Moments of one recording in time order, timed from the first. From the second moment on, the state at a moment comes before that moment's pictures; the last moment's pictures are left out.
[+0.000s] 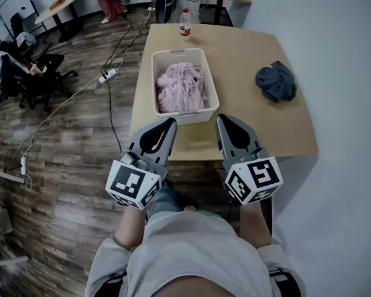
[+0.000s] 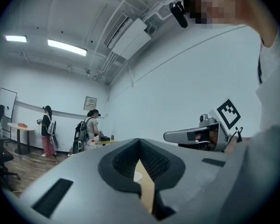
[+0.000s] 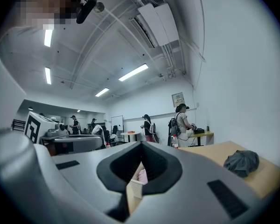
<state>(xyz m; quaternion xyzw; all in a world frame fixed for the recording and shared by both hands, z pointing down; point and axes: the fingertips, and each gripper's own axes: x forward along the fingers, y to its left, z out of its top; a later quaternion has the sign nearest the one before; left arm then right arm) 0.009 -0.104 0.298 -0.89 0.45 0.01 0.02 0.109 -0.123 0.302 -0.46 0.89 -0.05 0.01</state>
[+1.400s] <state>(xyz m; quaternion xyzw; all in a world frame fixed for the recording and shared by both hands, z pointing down) 0.012 -0.061 0.302 -0.89 0.45 0.00 0.02 0.105 -0.079 0.308 -0.45 0.89 -0.05 0.02</state>
